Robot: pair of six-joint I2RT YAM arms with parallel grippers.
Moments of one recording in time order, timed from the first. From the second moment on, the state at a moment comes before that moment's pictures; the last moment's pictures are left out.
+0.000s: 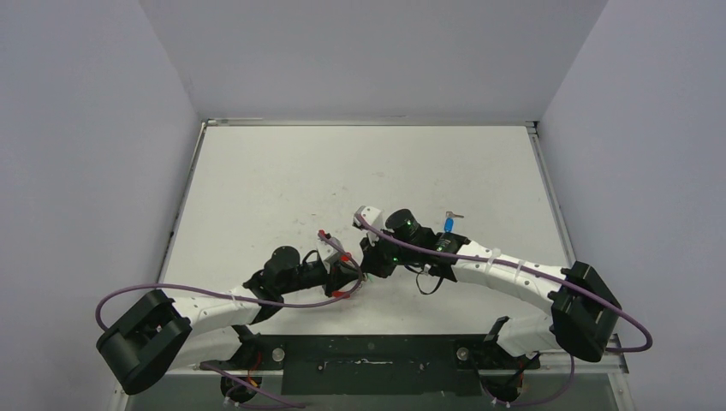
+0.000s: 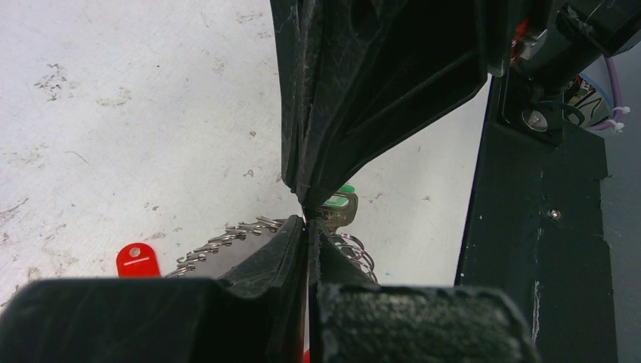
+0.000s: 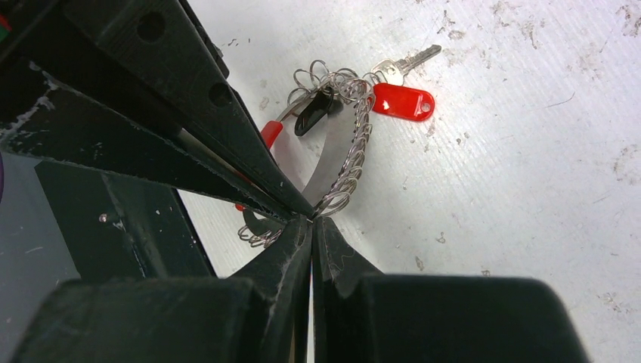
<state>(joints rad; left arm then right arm) -0.79 1.14 0.21 0.72 0.44 -0.15 0.90 1.34 0.83 -0.20 -0.30 0.09</state>
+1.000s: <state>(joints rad) -0.80 1.12 0.19 0.74 0.45 -0.13 0.88 1.29 0.82 -0.23 -0.20 0.10</state>
